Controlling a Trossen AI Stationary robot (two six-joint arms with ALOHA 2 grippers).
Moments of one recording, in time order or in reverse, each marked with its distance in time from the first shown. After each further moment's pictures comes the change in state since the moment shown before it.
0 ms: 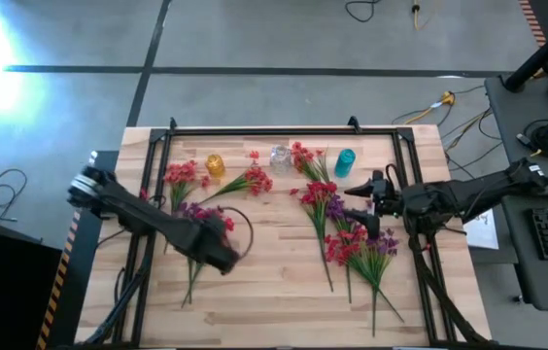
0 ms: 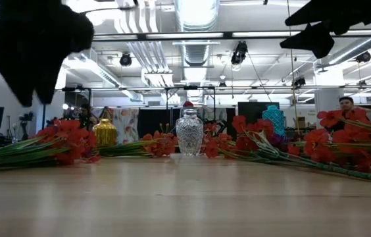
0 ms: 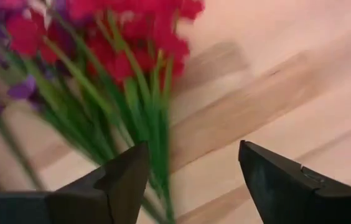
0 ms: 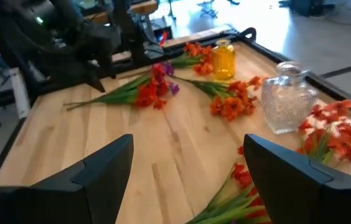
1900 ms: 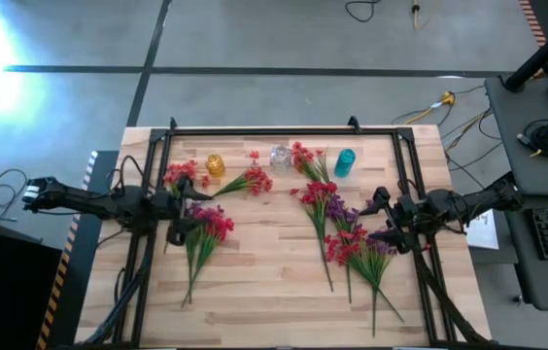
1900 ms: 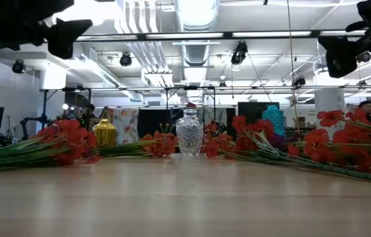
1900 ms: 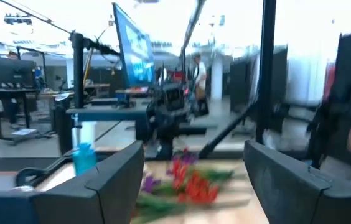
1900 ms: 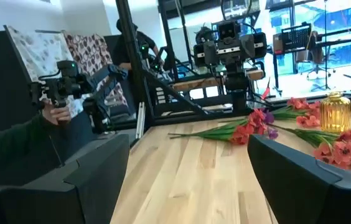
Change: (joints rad) left arm 0.285 -1.244 -1.080 1.685 0.040 1.458; right arm 0.005 -0.650 -0.491 0.271 -0.388 -0.113
